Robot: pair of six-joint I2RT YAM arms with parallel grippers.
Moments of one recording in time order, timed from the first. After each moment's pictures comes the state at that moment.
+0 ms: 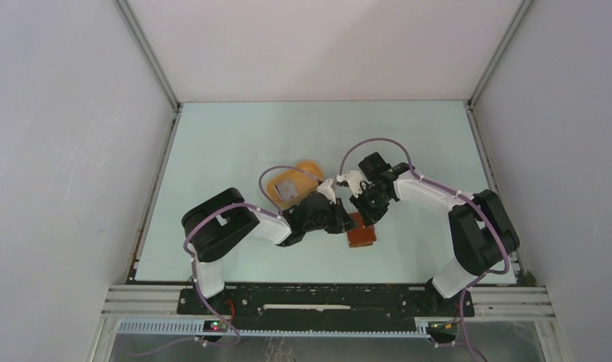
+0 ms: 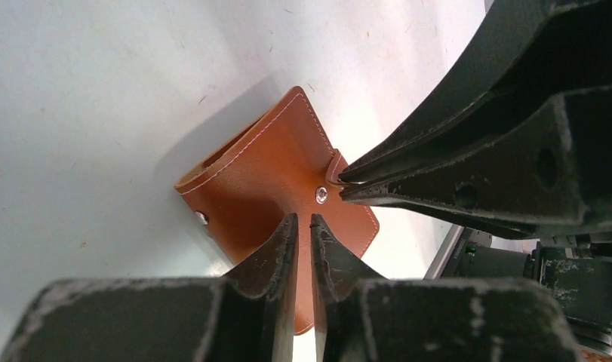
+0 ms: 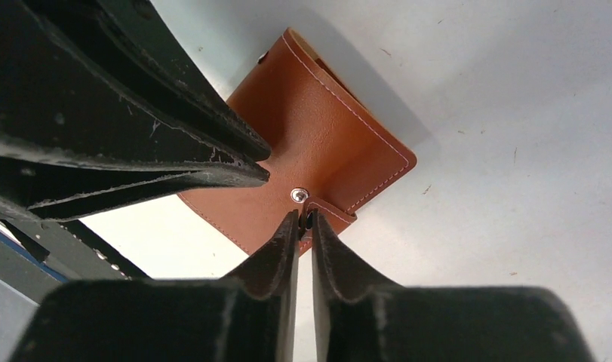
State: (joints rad) left arm -0.94 1.86 0.73 0.66 0.14 -0.90; right arm 0.53 1.61 1.01 -0.73 -0.27 -0.31
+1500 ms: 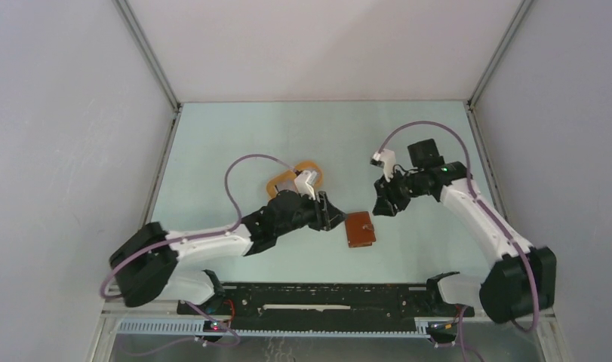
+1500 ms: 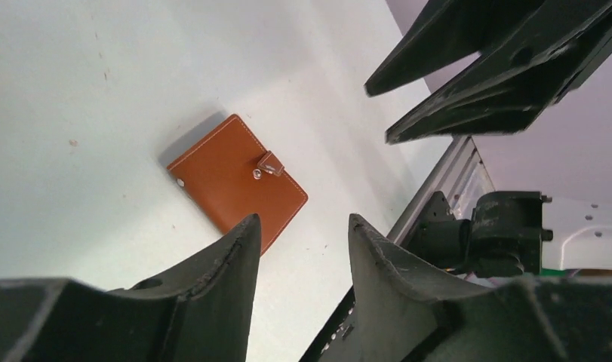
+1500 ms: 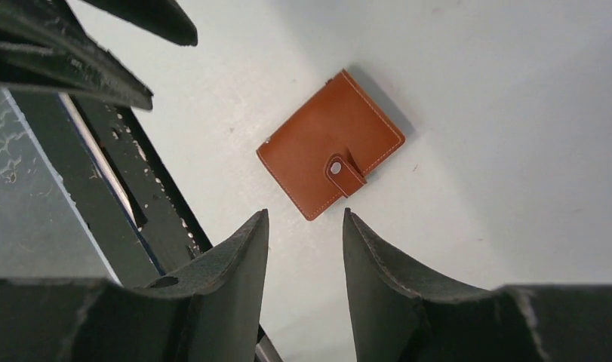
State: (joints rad) left arm -0.95 1.37 0.60 0.46 0.05 -0.77; right arm 0.29 1.31 1.02 -0.84 -0.62 -0.43
